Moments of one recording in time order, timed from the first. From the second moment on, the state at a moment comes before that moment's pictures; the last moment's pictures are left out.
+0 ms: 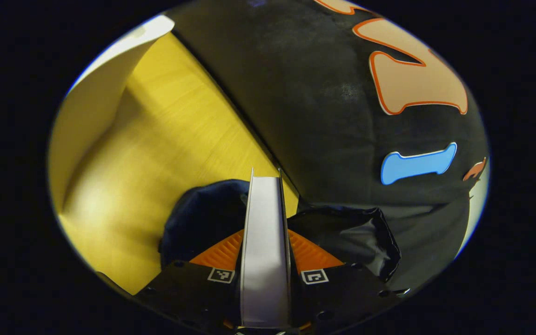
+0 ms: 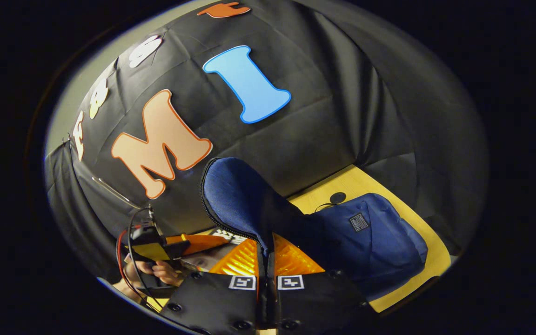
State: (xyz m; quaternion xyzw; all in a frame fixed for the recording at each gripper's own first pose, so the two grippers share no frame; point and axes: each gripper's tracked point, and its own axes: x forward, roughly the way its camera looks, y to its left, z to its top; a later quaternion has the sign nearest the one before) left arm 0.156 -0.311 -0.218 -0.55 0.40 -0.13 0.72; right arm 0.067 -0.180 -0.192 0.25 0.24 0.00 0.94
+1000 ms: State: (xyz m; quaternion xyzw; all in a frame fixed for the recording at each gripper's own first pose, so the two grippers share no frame) left arm 0.111 -0.369 -0.306 -0.40 0.49 -0.10 0.76; right arm 0.066 -0.174 -0.201 0.26 0.25 0.03 0.93
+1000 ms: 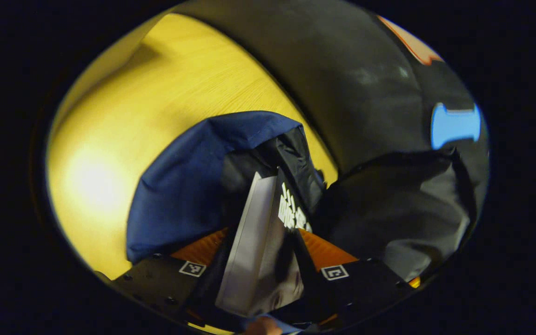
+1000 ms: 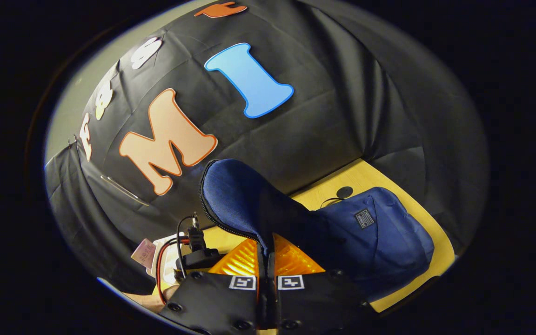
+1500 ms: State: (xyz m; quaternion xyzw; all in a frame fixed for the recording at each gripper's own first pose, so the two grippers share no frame) left arm 0.142 -0.261 -0.243 -0.08 0.36 -0.15 0.92; right arm 0.062 -0.180 -0.204 0.25 0.26 0.02 0.93
